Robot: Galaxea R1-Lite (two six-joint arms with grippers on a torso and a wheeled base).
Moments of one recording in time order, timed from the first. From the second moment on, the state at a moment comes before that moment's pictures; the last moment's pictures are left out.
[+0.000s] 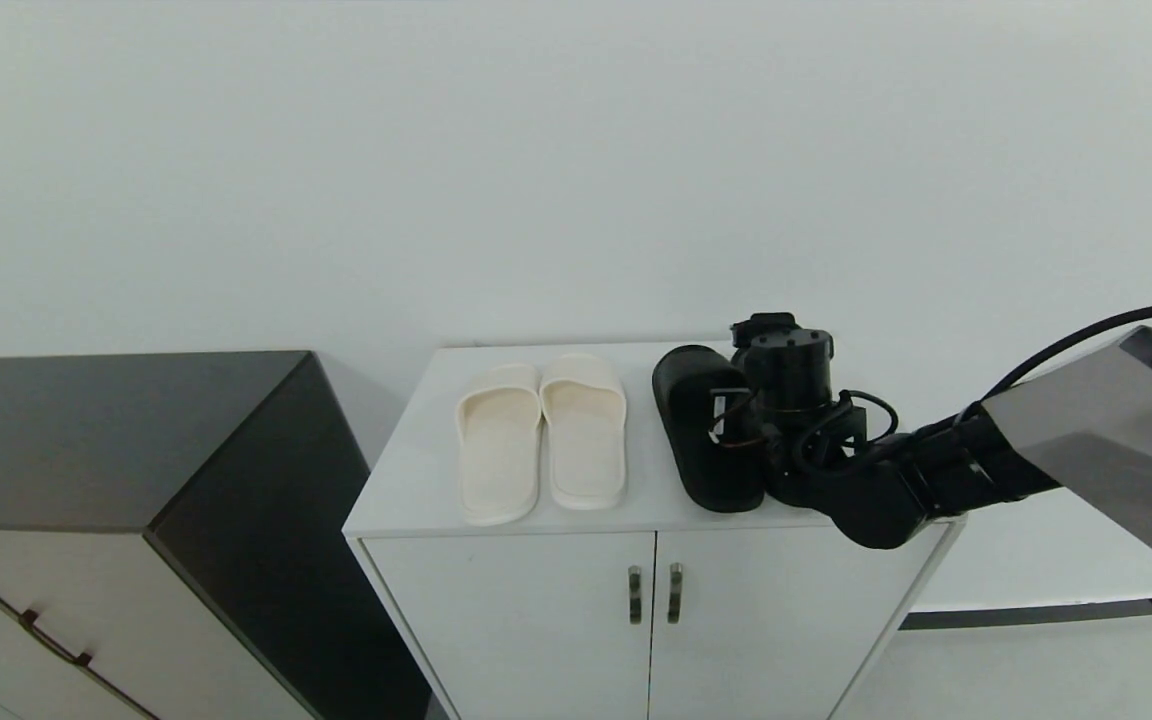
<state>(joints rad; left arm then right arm) 0.00 0.00 0.00 0.00 0.01 0.00 0.60 2.16 -1.29 -0.66 -0.55 0.15</state>
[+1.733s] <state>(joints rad) 0.00 0.00 0.00 0.00 0.01 0.00 0.92 1.42 -0.54 -0.55 -0.19 0.11</state>
